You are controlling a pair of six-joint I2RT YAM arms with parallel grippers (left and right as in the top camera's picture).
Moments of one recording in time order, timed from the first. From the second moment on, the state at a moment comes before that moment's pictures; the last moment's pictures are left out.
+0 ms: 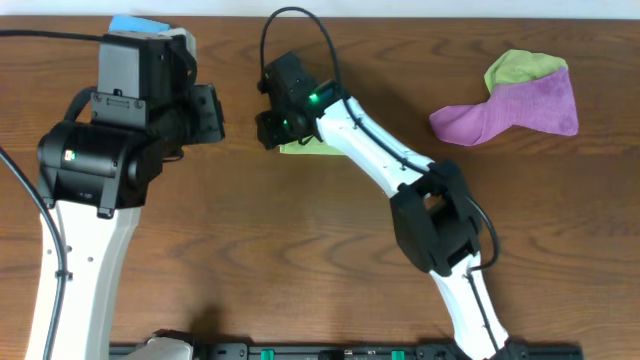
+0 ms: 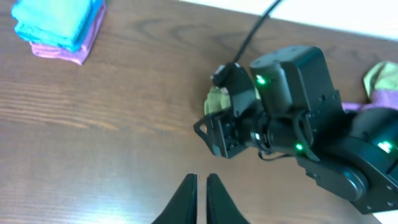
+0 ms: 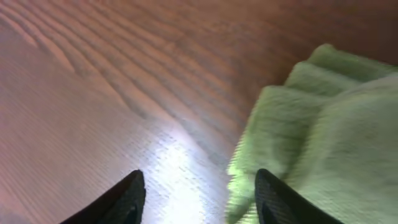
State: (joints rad) left arm -0.19 1.38 1.74 -1.17 0.03 -0.30; right arm 0.64 2.34 2.00 -0.74 -0.23 0.29
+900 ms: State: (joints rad) left arm 0.02 1.91 1.36 -0.61 0.75 -0.40; right arm 0.35 2.15 1.91 -0.94 -0.18 0.18
